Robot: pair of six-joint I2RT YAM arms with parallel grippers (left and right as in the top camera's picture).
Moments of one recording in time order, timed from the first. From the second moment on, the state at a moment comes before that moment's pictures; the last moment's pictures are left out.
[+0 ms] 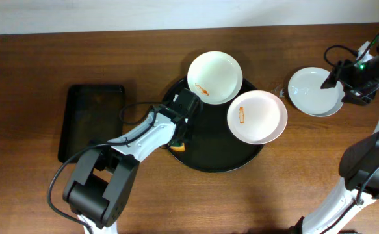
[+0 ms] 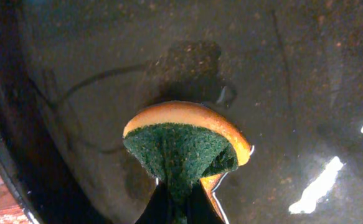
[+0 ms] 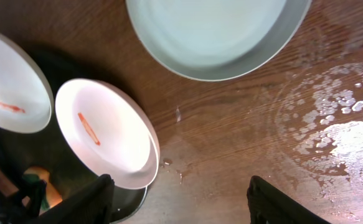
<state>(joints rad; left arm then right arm) -0.56 1.94 1.22 -0.62 -0.10 -0.31 -0.41 2.06 2.13 -1.58 -0.25 0.11</state>
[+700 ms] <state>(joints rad) -0.54 1.93 1.21 -0.70 -0.14 -0.31 -0.39 2.06 2.13 -1.68 -0.25 0.06</state>
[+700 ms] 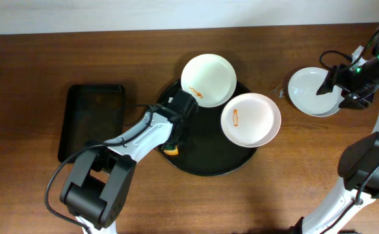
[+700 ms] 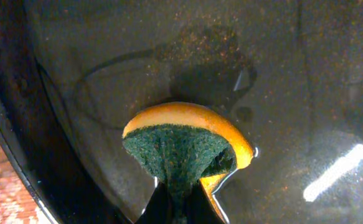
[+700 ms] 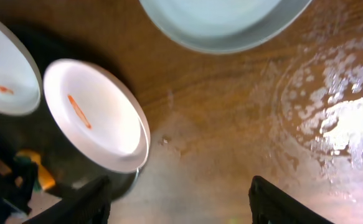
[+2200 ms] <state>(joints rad) -0.50 1.92 1.20 -0.73 -0.14 -0.31 -0.02 2.06 1.55 -1.26 -0.12 0.04</state>
